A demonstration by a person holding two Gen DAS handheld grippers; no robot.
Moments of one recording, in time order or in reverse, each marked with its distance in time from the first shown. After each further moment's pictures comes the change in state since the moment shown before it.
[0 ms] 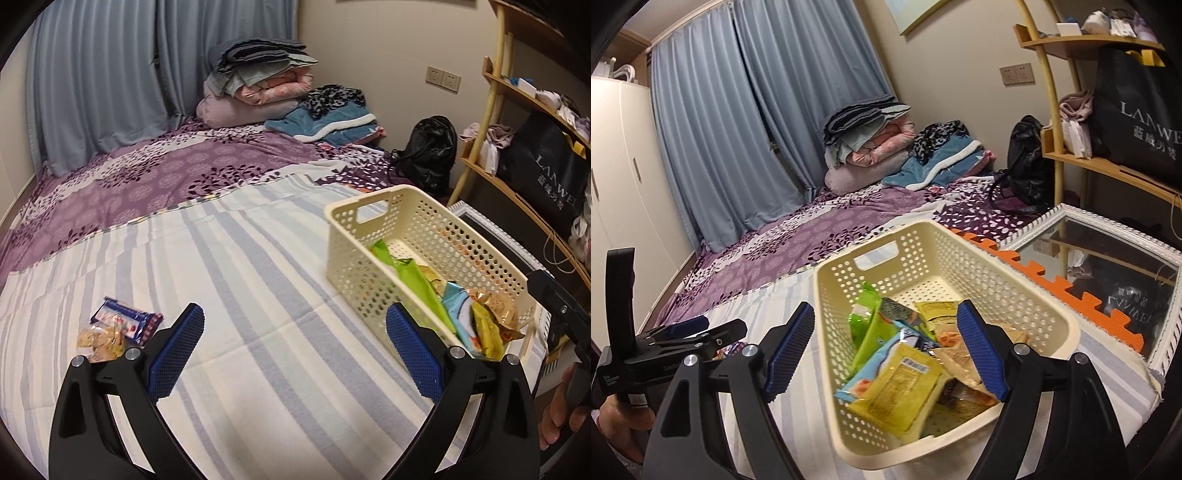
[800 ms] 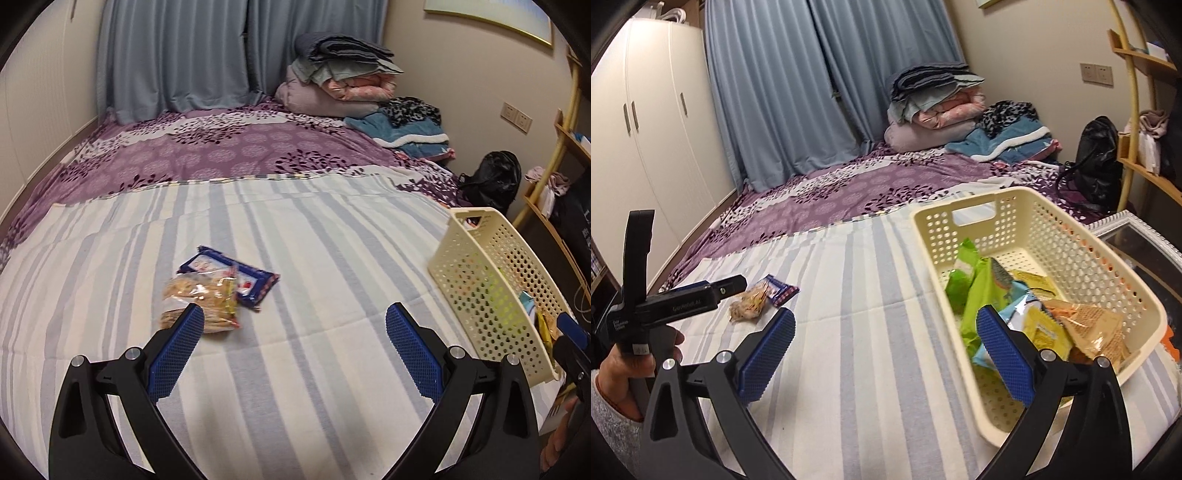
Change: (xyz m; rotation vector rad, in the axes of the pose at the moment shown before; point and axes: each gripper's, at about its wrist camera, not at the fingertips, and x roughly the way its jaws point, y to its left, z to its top) left arm -0.020 0.127 -0.037 -0.223 0.018 0.152; right arm 0.023 0.086 -0.030 -0.180 0.164 0.149
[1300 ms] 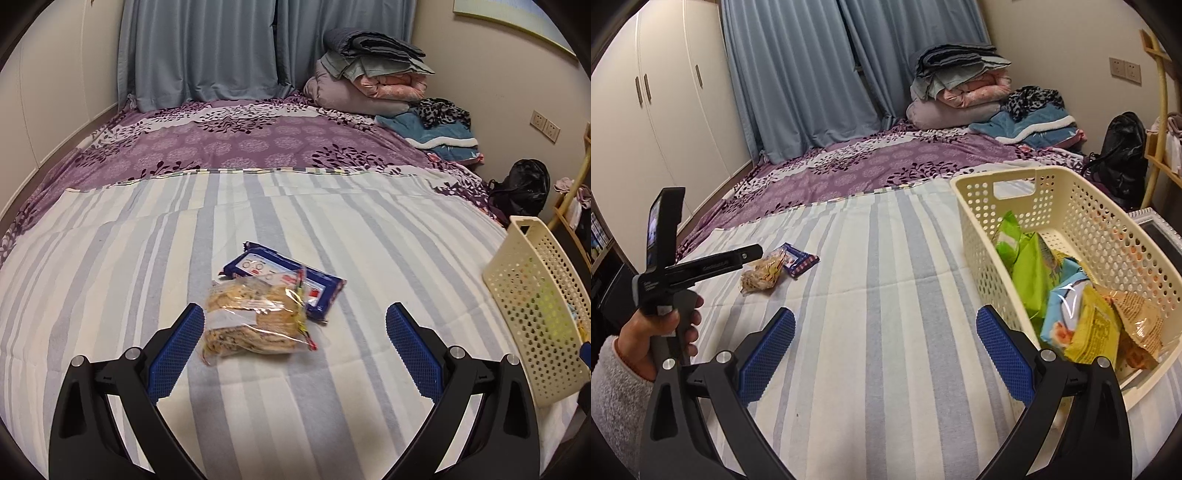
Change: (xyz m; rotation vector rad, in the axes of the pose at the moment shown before) left arm 0.047 0.057 0.001 -0.037 0.009 0.060; right arm 0.026 0.028 -0.018 -0.052 0.092 0.048
